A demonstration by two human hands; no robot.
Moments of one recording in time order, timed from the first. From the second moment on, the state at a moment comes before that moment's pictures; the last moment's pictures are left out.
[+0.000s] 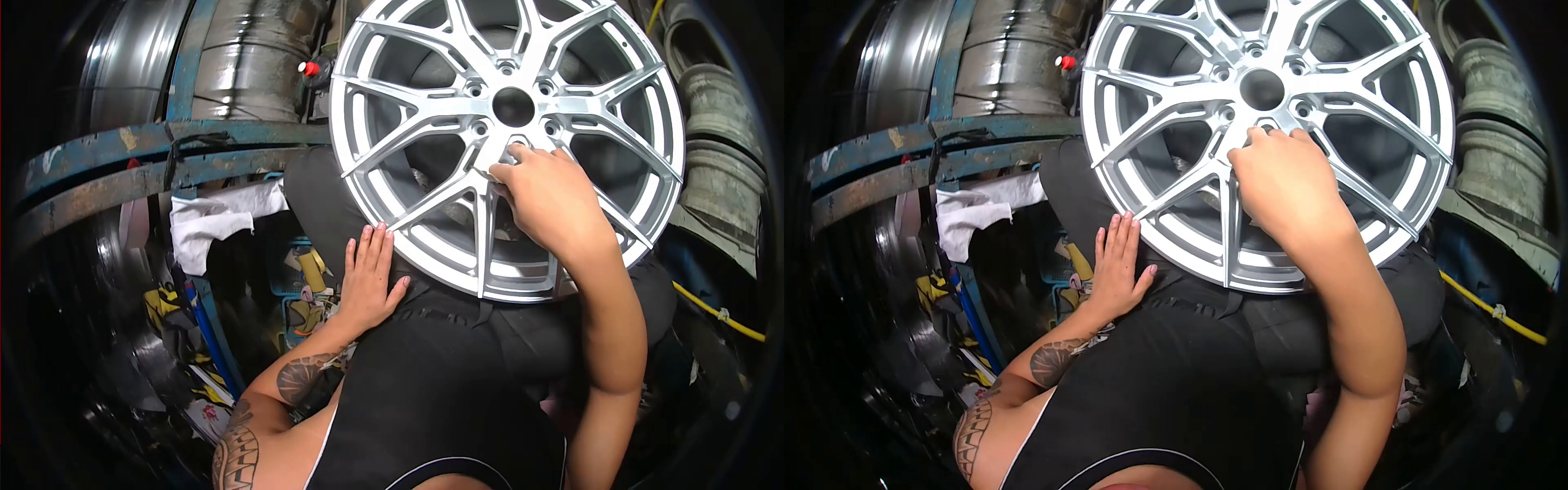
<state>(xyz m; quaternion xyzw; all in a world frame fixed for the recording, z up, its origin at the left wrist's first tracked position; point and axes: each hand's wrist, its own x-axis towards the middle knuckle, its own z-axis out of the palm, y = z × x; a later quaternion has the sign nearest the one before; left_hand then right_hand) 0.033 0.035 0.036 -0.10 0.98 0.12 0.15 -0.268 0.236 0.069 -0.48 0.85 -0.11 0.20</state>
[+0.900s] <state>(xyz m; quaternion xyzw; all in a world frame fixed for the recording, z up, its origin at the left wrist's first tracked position) -0.096 0.095 -0.002 -0.03 0.99 0.11 0.10 -0.308 0.261 0.079 -0.43 0.88 -0.14 0.15</state>
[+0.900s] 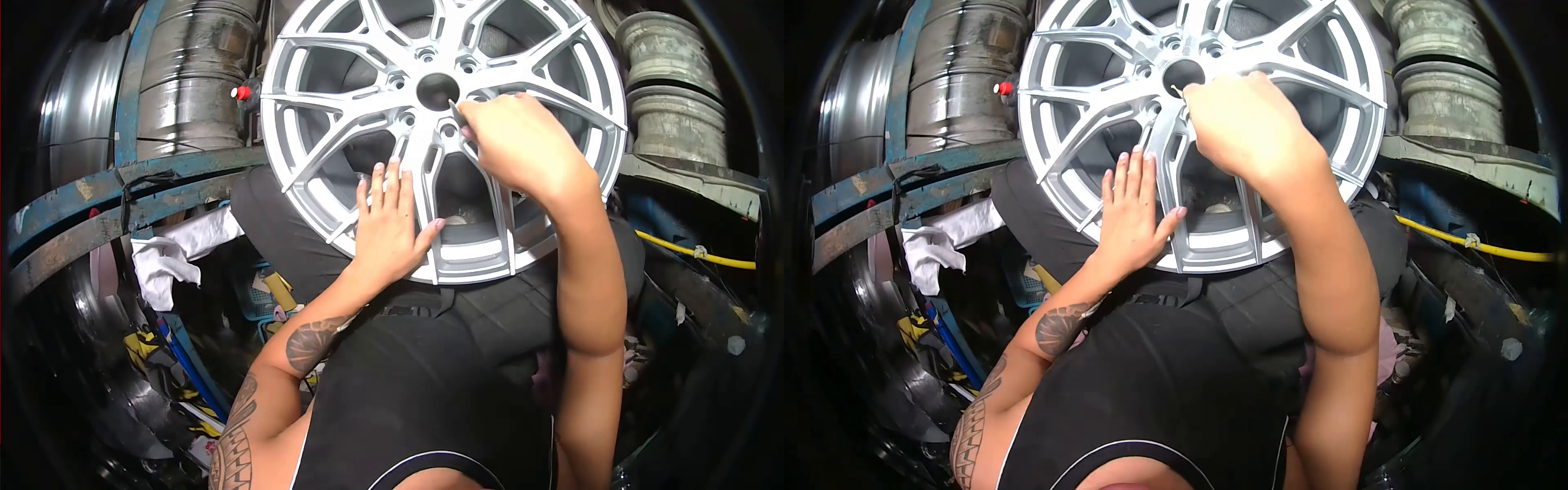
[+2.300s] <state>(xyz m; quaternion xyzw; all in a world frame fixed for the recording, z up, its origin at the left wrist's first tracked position) -0.058 0.084 0.005 -0.01 0.99 0.11 0.11 -0.334 0.289 0.055 -0.31 0.89 -0.24 0.23</state>
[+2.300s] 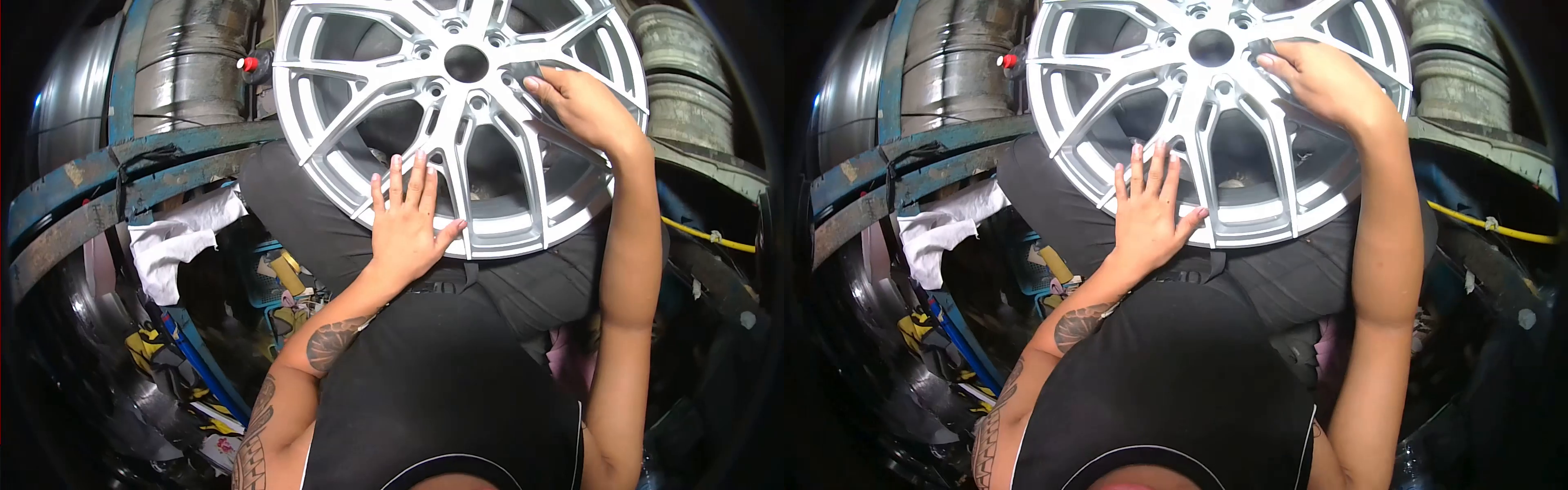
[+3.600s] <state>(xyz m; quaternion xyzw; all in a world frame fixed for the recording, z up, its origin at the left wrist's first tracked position) -0.267 -0.070 -0.023 0.04 0.95 0.14 -0.28 -0.321 0.268 -0.007 0.02 0.74 -0.53 0.41</state>
